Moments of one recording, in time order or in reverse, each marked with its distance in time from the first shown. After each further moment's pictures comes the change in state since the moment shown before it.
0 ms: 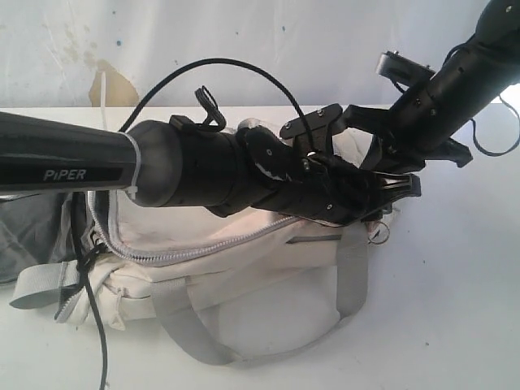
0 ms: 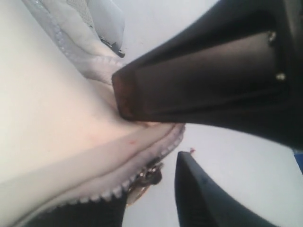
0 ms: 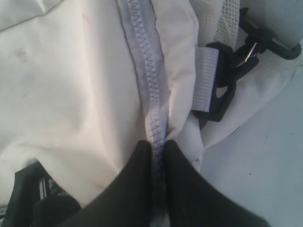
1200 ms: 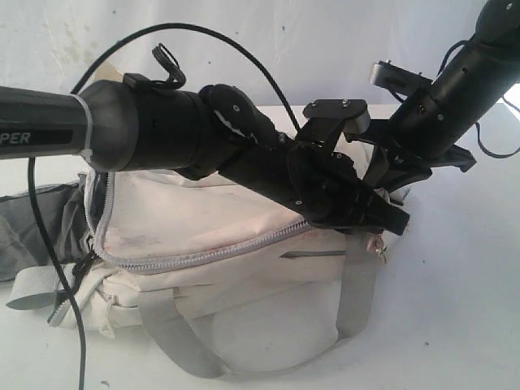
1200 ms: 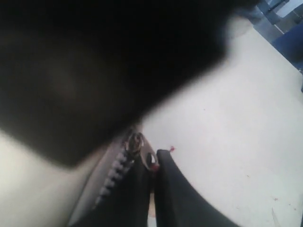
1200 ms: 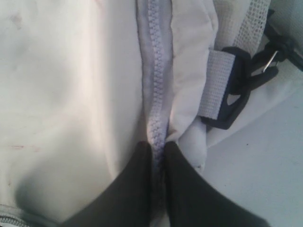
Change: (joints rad) left arm 0.058 -0.090 0.000 0.004 0.381 0.457; right arm -0.003 -0.008 0.000 -0.039 0.094 -0.055
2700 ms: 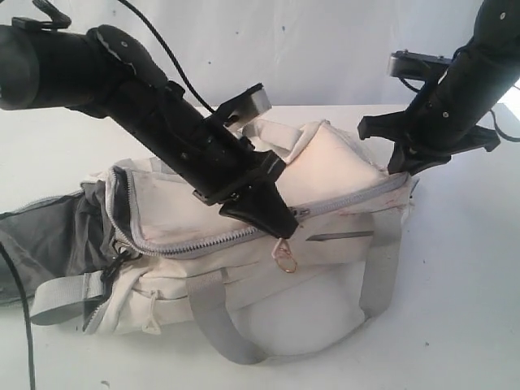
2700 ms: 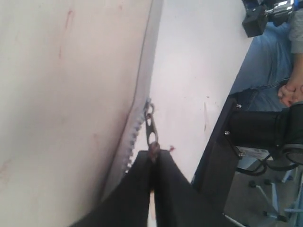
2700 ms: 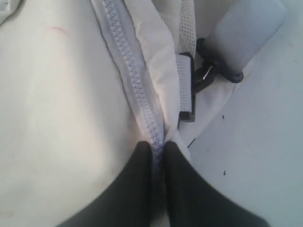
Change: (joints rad) left arm 0.309 -0.051 0.000 0.034 0.643 -0.116; right arm 0.008 -0.001 0.000 -0.249 -0.192 0.171
